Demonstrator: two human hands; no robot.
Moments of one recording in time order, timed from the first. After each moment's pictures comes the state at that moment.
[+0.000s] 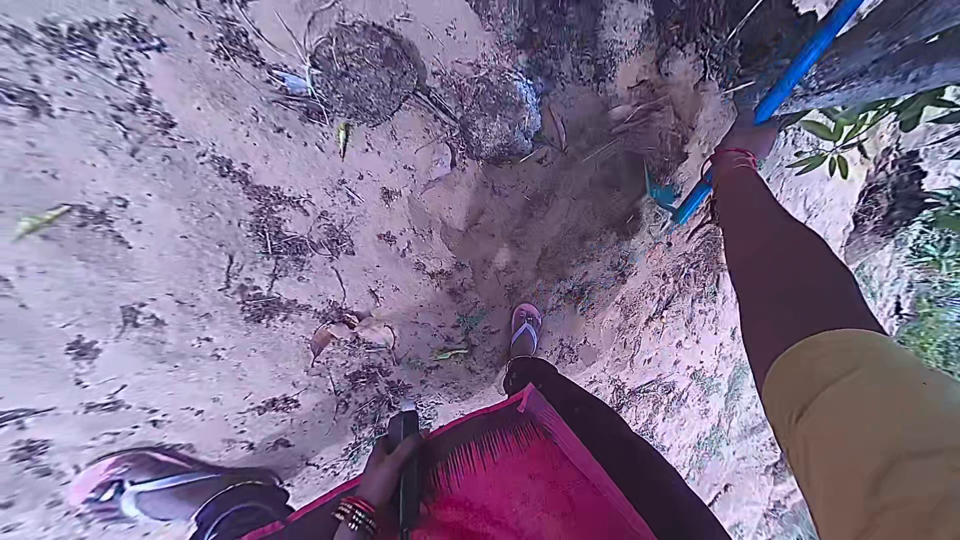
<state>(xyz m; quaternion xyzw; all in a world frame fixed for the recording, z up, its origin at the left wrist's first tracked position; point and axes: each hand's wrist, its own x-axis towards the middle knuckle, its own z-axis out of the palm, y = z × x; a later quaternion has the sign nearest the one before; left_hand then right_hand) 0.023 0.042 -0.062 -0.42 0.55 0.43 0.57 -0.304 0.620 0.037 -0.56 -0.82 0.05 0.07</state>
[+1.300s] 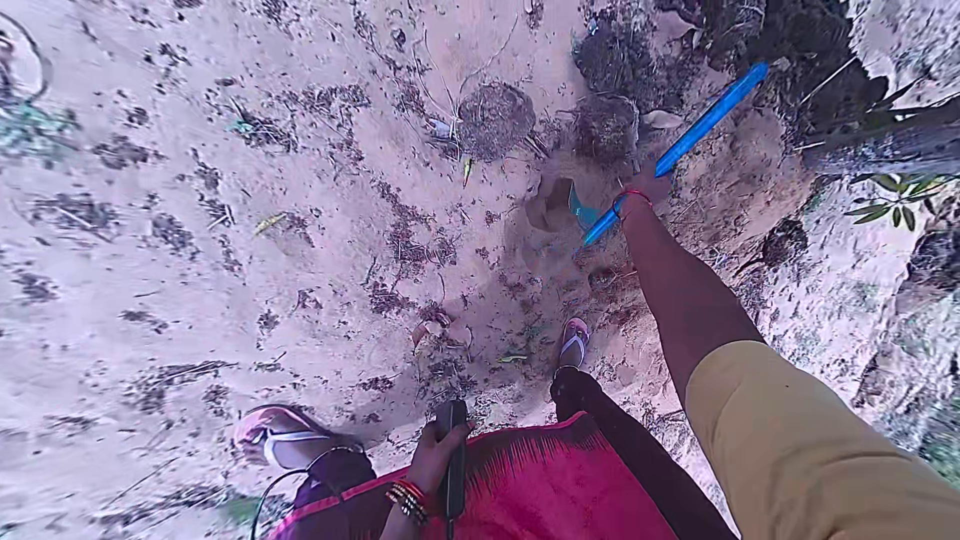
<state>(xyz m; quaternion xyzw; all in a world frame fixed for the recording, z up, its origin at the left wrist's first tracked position) -0.034 -0.016 -0.042 -0.43 0.53 0.46 0.57 -0.354 0.389 -0.111 -0.57 -0.75 0.32 0.11</state>
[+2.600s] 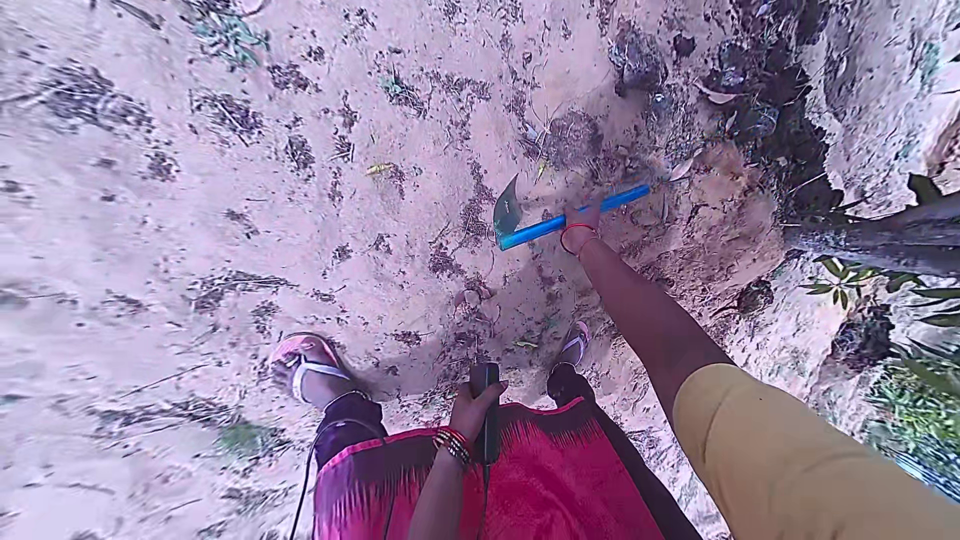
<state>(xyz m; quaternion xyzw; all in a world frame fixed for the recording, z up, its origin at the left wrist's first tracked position) -0.028 -0.042 -0.031 -0.47 0.44 0.56 0.52 -0.313 0.168 -0.126 -0.44 -0.80 0.36 -0.16</state>
